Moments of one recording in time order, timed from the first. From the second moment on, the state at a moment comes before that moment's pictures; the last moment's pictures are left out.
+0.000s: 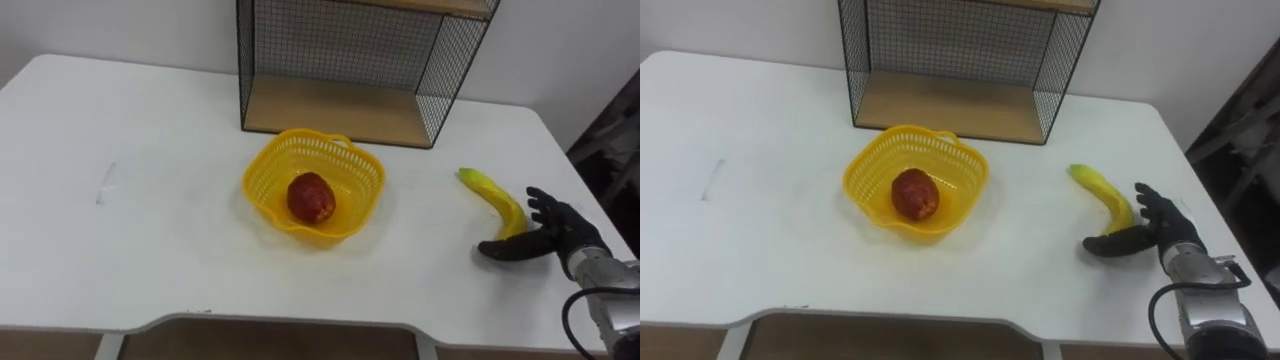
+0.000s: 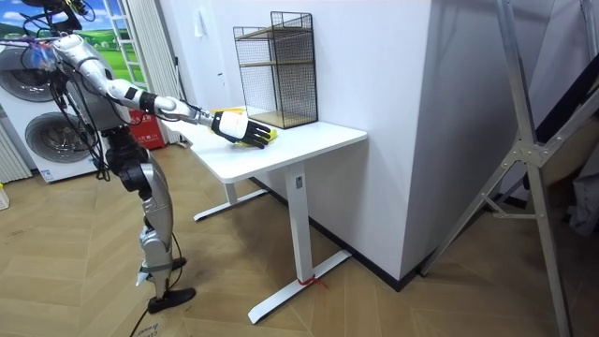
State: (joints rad) left arm 0.26 0.27 0.09 1.00 0.39 0.14 0.03; right arm -0.30 -0.52 -0.09 0.96 -0.09 0.00 0.14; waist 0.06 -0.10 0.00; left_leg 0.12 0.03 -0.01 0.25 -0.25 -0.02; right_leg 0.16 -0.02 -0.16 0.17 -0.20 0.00
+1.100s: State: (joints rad) left arm 0.23 0.27 0.08 1.06 0.39 0.14 0.03; right arm -0.29 -0.50 -0.10 0.98 -0.21 0.02 0.06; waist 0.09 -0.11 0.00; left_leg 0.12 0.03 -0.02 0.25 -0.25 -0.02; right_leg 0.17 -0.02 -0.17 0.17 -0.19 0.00
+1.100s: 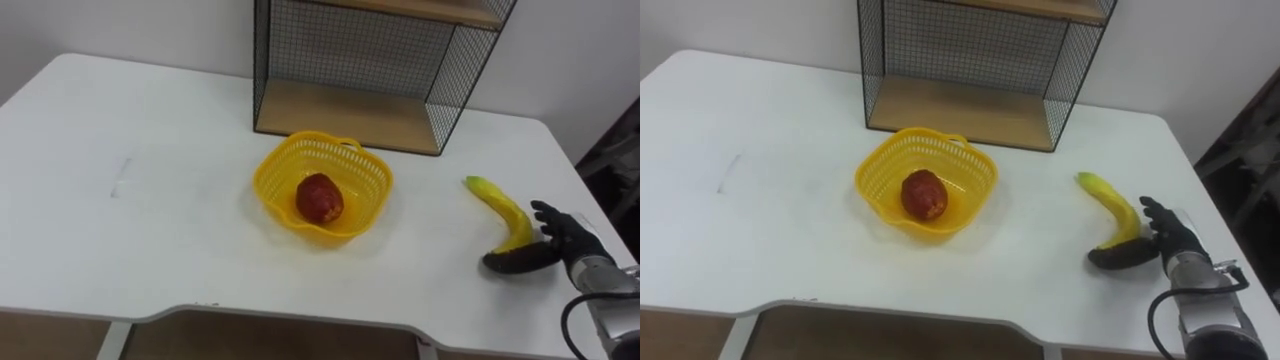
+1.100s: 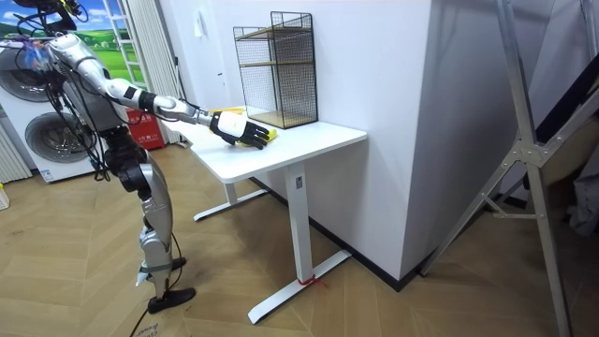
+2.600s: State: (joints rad) left arm 0.20 0.29 0.07 1.06 0.39 0.10 0.02; right arm -0.29 -0.50 0.00 0.88 -0.25 0.02 -0.04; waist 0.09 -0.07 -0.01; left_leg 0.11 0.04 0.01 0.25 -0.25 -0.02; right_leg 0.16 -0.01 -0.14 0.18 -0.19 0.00
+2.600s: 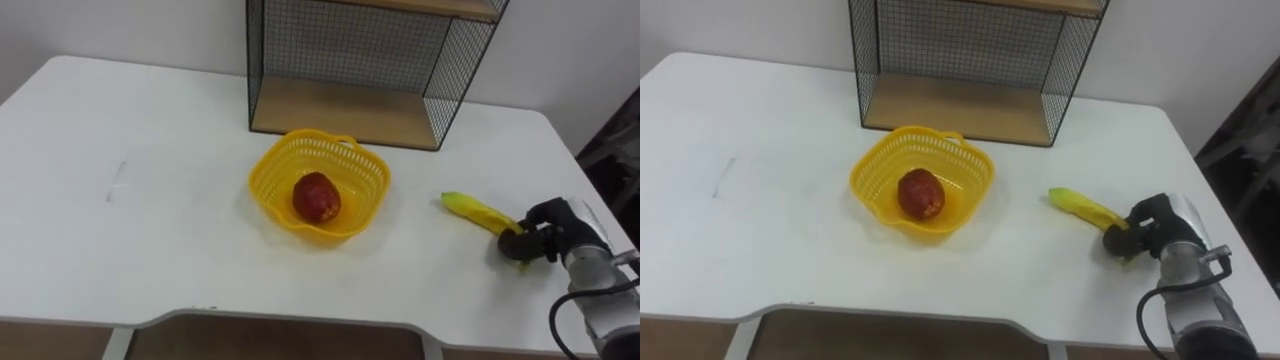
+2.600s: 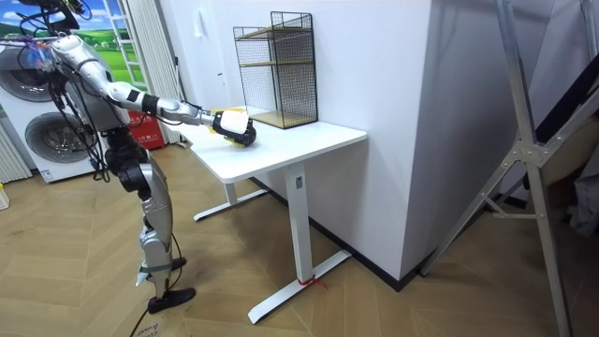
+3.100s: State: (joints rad) left arm 0.22 0.27 0.08 1.04 0.39 0.10 0.05; right arm -0.16 -0.44 0.01 0.40 0.03 0.03 -0.01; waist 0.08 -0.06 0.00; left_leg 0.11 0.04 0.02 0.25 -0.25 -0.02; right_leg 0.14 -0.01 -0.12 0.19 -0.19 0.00
